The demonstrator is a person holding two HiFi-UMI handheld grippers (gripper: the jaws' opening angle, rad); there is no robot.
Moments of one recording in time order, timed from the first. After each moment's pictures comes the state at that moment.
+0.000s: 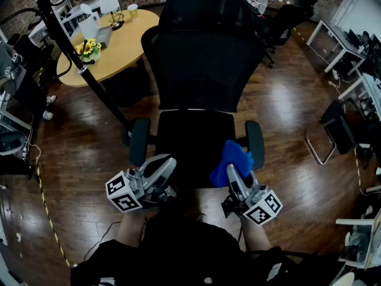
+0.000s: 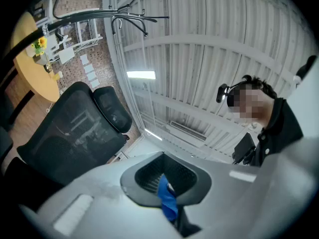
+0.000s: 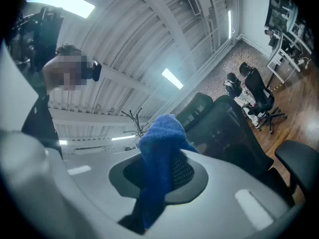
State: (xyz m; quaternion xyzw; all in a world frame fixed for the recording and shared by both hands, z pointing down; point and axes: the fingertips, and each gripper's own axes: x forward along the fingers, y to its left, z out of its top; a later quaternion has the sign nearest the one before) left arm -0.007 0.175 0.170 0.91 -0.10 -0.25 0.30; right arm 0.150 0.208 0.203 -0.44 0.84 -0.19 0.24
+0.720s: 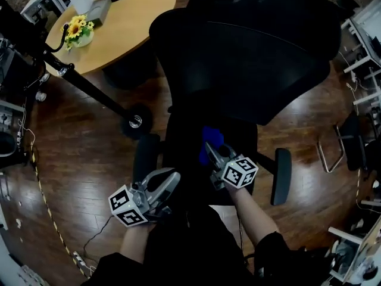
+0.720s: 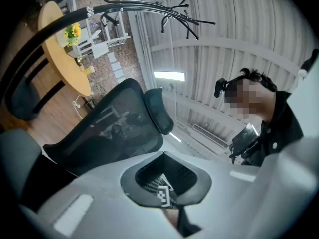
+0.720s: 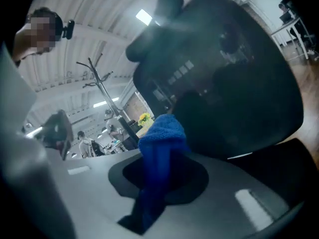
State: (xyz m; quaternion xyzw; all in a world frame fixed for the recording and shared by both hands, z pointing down) left arm -0.054 0.010 0.287 0.87 -0.20 -0.23 0.39; right arm 0.052 -0.080 0.464 -0.41 0.84 -0.35 0.03
